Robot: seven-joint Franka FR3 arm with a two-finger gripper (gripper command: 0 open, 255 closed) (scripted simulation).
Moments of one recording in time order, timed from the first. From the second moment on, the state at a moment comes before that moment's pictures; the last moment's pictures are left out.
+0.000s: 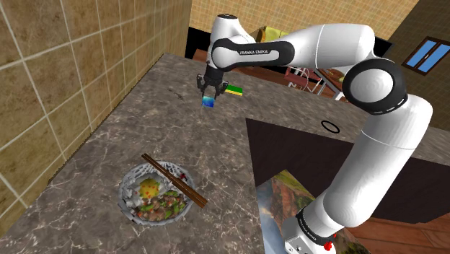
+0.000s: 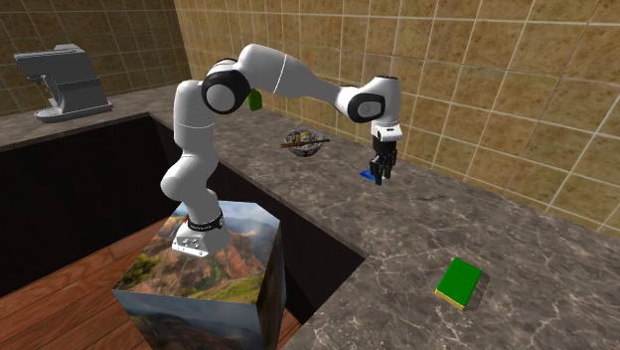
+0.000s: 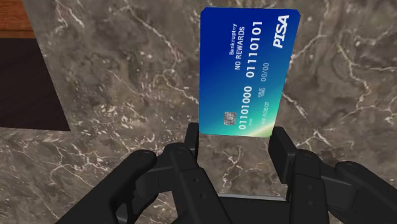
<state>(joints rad) -0.02 0.27 0.23 -1.71 -0.22 2.04 0.96</state>
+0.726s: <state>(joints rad) -0.02 0.25 0.24 -1.59 -0.20 1.90 0.94</state>
